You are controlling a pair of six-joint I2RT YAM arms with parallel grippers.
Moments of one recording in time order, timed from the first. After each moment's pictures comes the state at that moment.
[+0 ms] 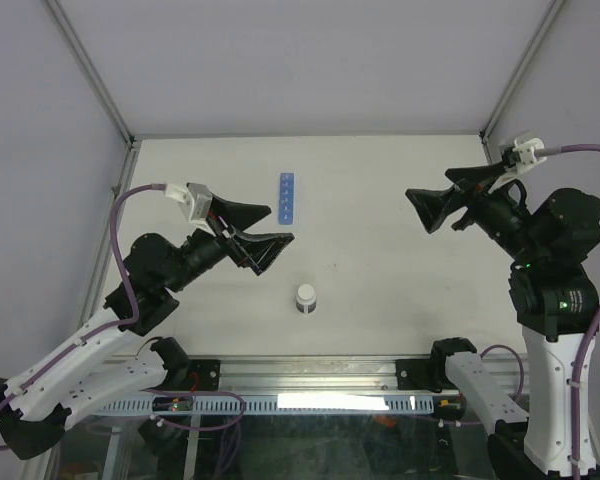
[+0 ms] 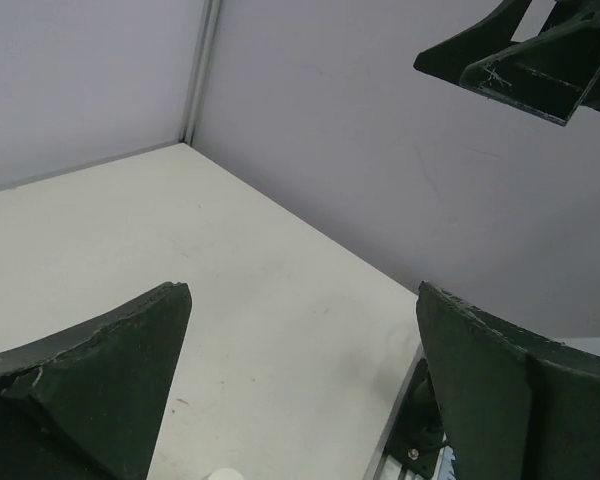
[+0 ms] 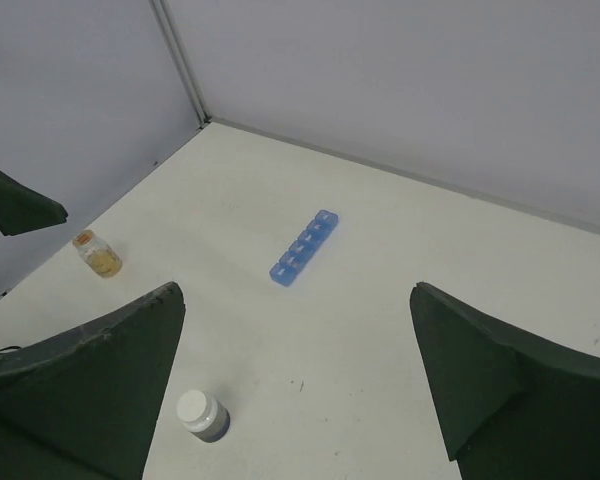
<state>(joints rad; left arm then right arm) -0.82 0.71 0.81 0.15 0.13 -0.40 0.09 0.78 1.39 -0.62 -0.50 0.13</state>
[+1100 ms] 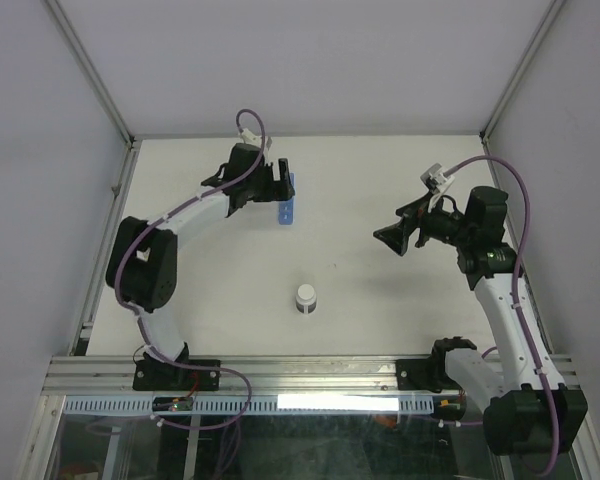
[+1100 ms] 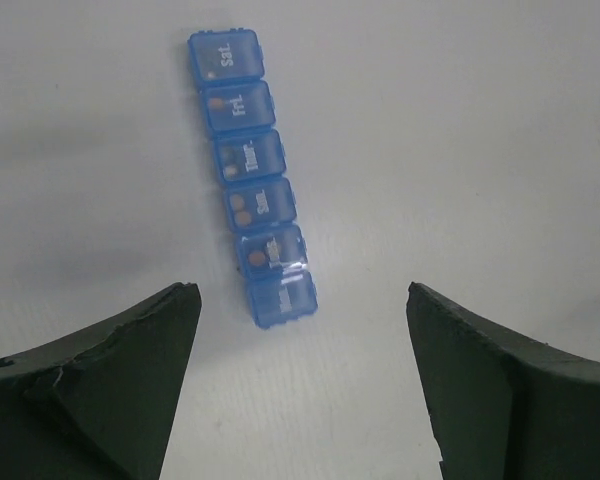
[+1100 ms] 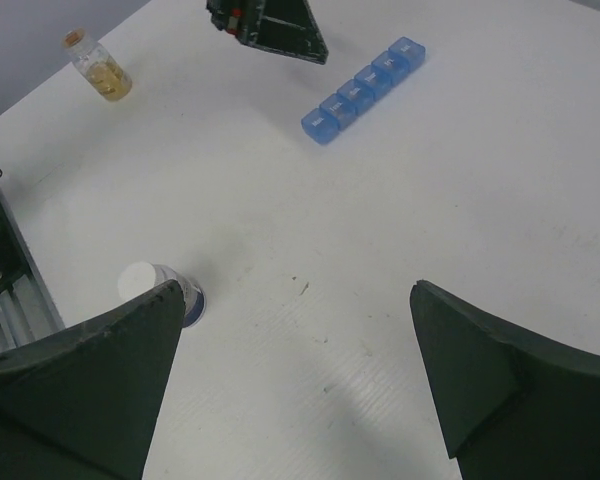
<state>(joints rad) -0.43 1.72 1.22 -0.09 0.08 -0.40 0.03 0.92 0.83 -0.31 -0.88 -0.10</state>
